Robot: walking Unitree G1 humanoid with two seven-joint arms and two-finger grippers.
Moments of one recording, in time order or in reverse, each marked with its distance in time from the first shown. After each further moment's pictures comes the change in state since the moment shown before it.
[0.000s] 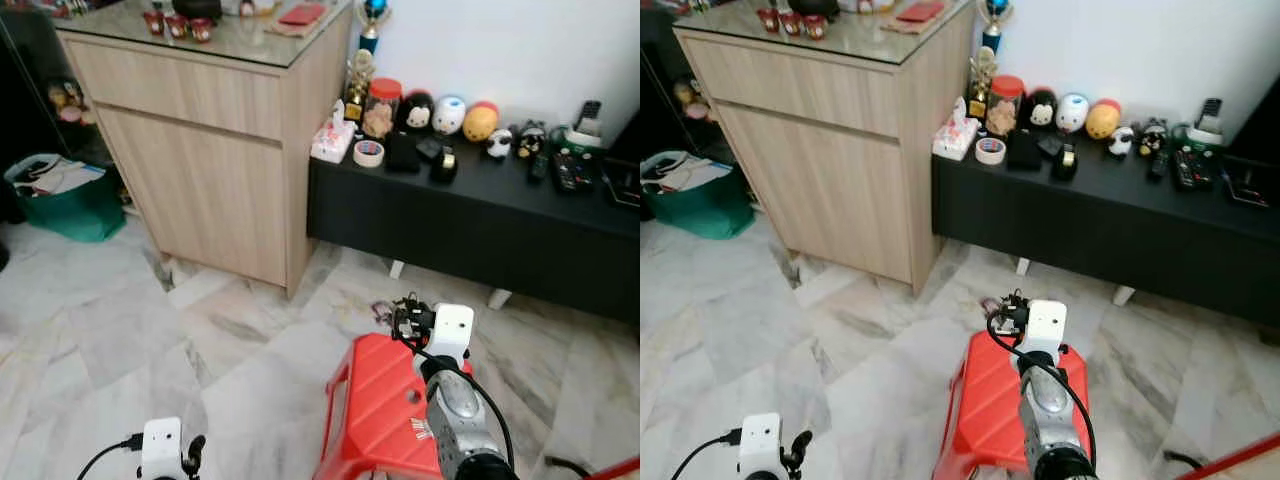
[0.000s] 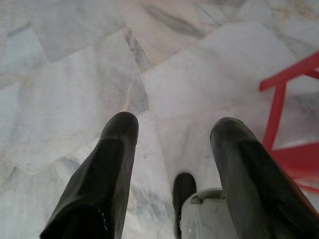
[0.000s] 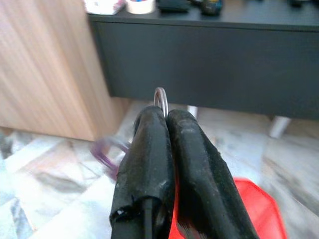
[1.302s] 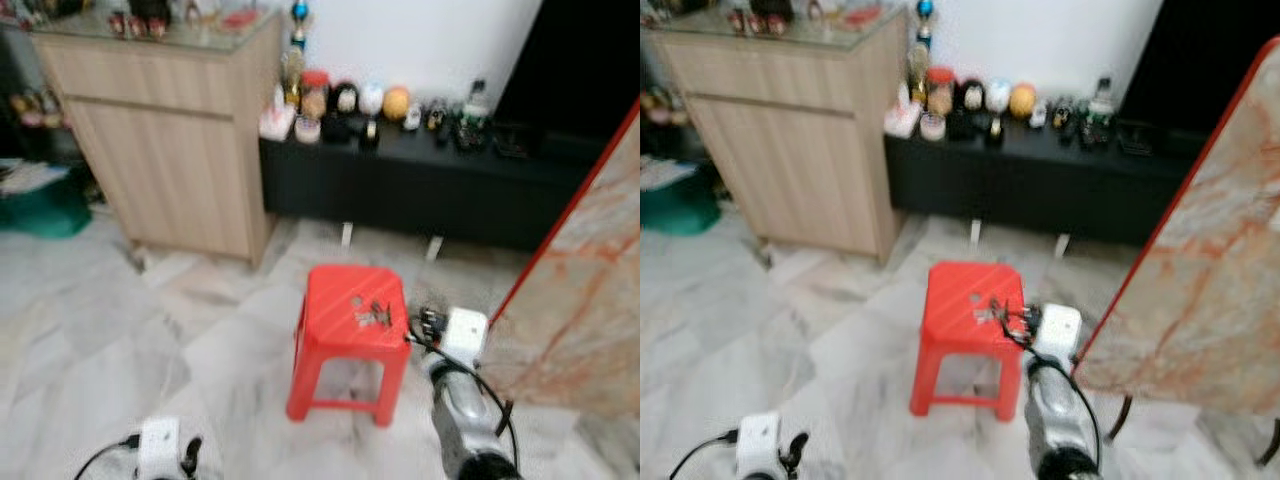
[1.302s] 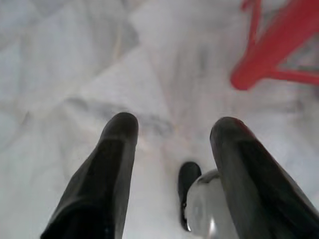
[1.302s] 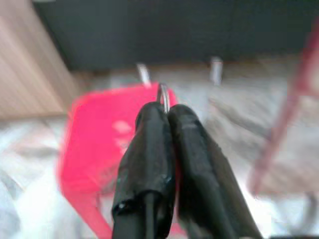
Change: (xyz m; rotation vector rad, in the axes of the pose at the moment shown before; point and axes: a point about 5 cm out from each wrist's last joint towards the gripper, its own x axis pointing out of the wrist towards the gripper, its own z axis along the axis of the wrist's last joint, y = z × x) left arm -0.007 -0.003 -0.017 -0.010 0.062 0.009; right arm -0.002 -0.009 -0.006 0.036 0.049 -0.060
